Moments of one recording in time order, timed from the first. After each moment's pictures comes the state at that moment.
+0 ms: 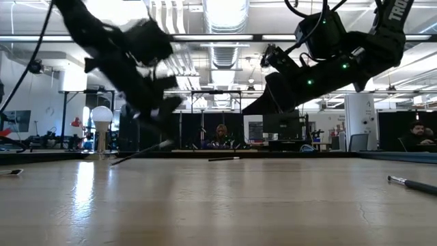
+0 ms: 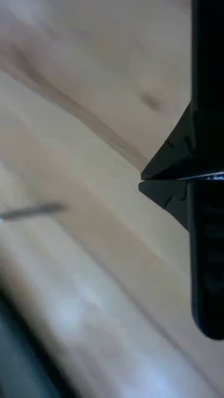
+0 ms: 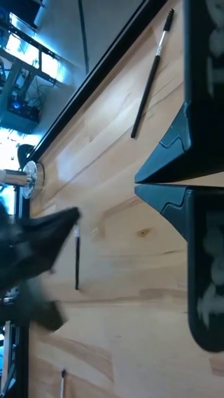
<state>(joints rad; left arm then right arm) 0.12 1.50 0.67 0.05 -0.47 -0.40 -0.06 1.66 0.53 0.80 0.31 0.00</state>
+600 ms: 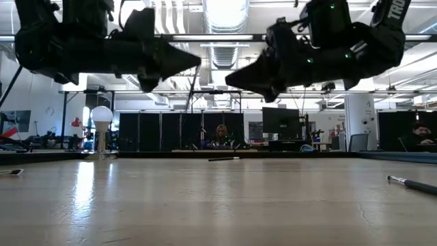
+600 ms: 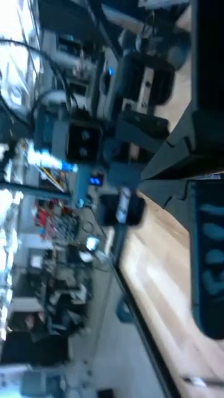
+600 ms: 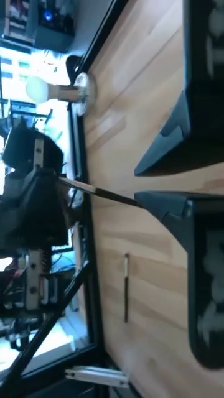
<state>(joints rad) -0.07 1.55 0.39 1.31 -0.32 -0.13 0.00 1.72 0.57 1.04 0.07 0.10</state>
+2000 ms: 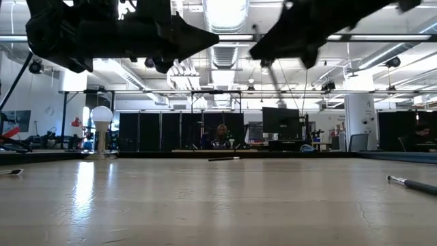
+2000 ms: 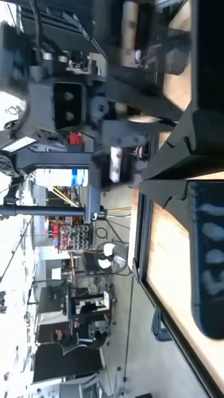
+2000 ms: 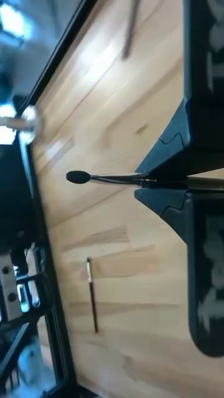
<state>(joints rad) -0.14 1.60 0.53 1.26 -0.33 0.03 0.36 1.46 0.78 0.20 0.59 0.39</state>
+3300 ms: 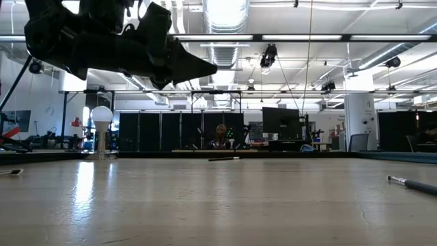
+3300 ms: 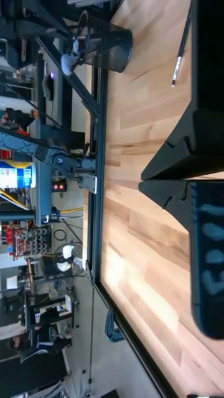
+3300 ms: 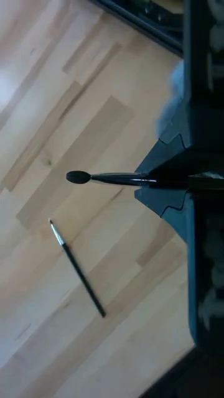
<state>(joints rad) -0.13 1.60 0.52 1.07 -0.32 0.00 1.20 1.84 1.53 -1.57 0.51 2.14</state>
